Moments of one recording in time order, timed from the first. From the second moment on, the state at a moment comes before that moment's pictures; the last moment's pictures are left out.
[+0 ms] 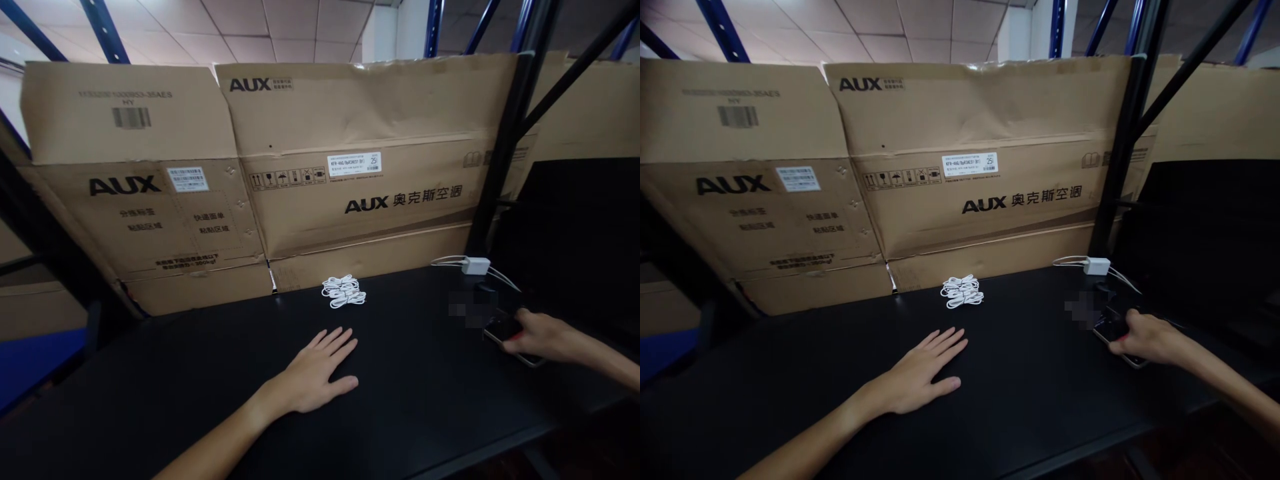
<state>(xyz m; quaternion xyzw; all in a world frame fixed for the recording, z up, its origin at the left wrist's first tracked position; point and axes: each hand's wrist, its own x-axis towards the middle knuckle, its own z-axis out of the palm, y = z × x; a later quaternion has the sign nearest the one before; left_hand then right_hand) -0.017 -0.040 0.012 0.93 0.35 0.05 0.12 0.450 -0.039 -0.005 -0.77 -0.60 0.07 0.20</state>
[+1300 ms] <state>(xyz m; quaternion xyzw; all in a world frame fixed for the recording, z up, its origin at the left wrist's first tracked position) 0.037 -0.064 0.014 0.58 0.32 0.33 0.68 0.227 -0.156 -0.030 -0.63 -0.71 -0.02 0.31</state>
